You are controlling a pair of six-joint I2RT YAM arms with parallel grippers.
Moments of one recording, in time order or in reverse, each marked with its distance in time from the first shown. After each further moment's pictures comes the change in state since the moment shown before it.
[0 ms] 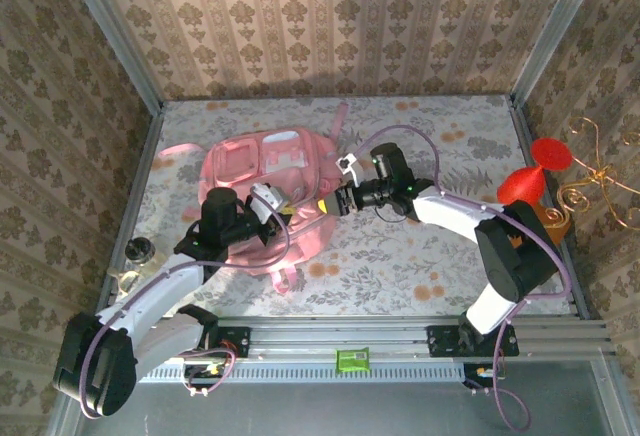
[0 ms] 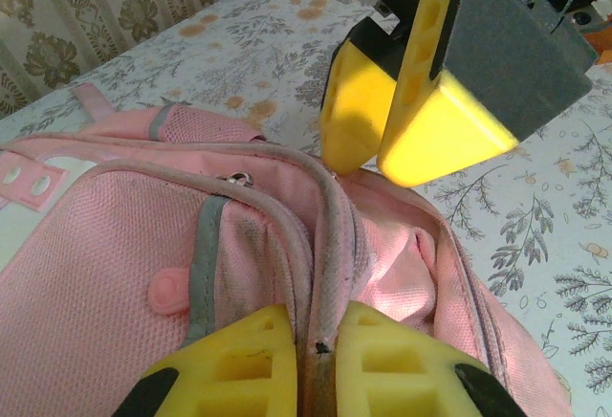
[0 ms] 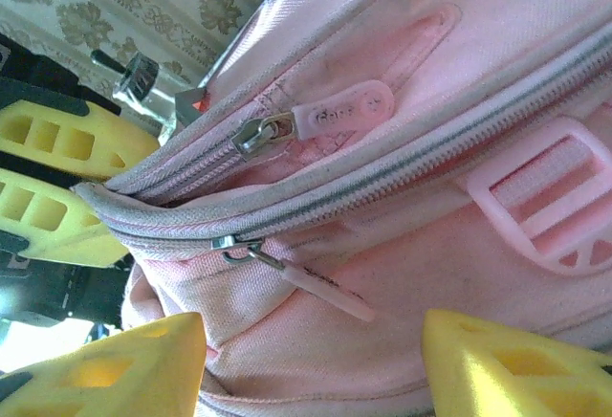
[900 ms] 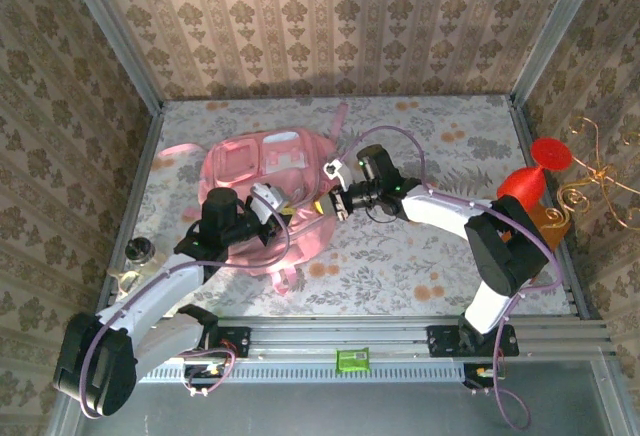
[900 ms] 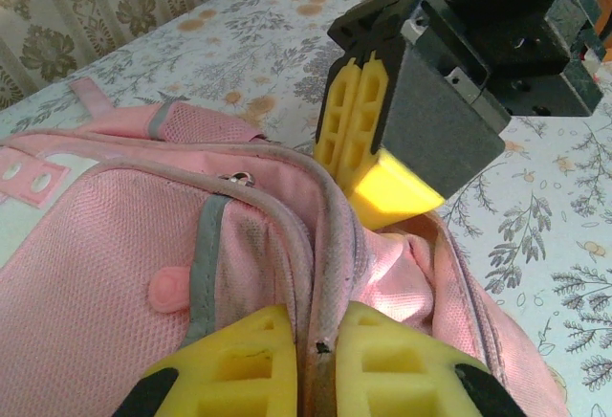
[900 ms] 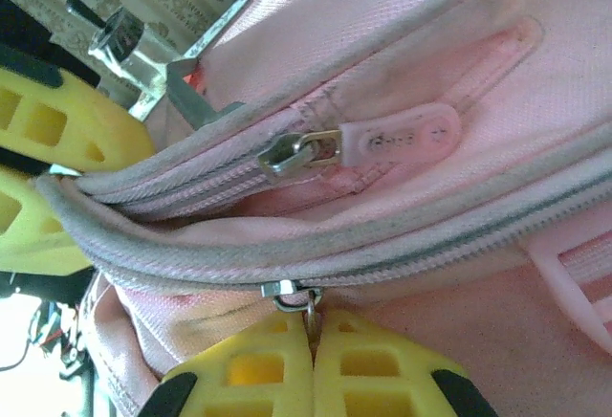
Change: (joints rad) left arm 0.000 0.000 0.000 -0.008 -0.001 -0.006; right arm 0.053 0.053 0.043 -0.019 0.072 -0.096
